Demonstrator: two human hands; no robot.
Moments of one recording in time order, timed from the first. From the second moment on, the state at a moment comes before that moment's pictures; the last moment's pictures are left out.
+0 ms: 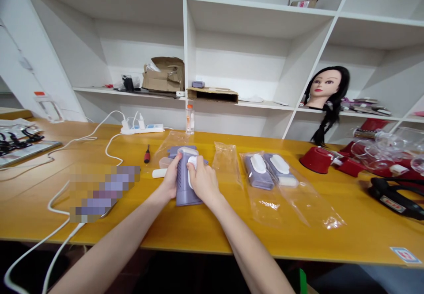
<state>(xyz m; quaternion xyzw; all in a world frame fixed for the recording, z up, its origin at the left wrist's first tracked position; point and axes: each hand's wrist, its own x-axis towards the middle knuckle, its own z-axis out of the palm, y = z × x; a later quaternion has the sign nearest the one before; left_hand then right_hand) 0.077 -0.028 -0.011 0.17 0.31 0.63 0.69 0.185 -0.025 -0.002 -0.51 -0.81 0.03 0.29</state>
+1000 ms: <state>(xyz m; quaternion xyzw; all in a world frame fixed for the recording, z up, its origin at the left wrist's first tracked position) 0.073 -0.028 -0.007 0.23 0.26 0.68 0.65 0.182 -0.029 0.000 -0.47 -0.77 0.13 0.42</state>
